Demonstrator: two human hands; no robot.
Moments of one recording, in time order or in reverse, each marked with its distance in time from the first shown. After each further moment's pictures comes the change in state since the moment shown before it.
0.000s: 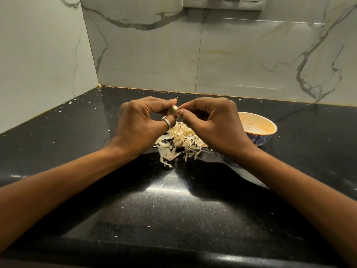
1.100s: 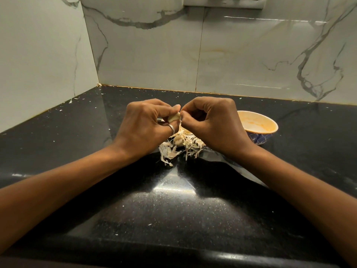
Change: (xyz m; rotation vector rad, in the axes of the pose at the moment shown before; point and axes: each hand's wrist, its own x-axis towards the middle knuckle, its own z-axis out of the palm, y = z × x) left_hand -0.003 0.006 0.000 0.188 -0.057 0.160; right_hand 0.002 0.004 0.003 -0.087 -0.022 -0.066
